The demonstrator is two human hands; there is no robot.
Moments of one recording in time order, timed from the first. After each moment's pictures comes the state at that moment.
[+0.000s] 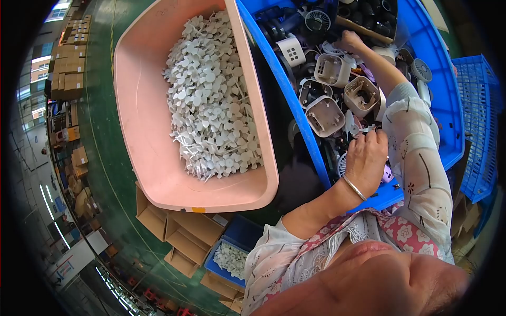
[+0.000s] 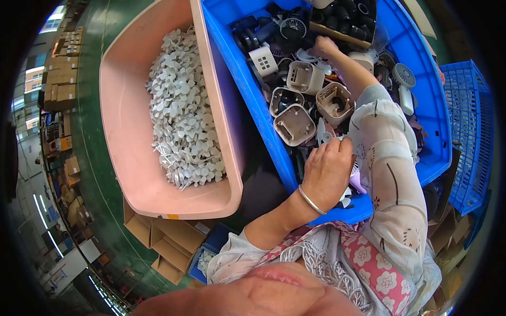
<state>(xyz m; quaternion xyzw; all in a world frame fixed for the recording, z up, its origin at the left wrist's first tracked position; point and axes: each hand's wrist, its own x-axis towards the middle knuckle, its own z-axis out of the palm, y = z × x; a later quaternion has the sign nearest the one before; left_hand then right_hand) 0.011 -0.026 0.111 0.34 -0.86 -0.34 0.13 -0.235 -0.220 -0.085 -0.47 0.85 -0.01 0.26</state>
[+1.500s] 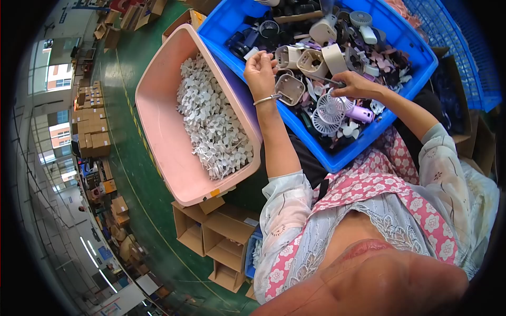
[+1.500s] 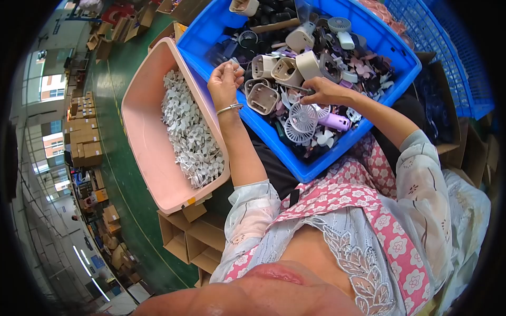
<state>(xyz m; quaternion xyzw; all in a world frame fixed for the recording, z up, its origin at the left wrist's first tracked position) 0.021 -0.105 0.112 0.38 -0.57 -0.62 0.37 -0.141 0.079 0.062 -0.46 0.67 -0.32 0.49</state>
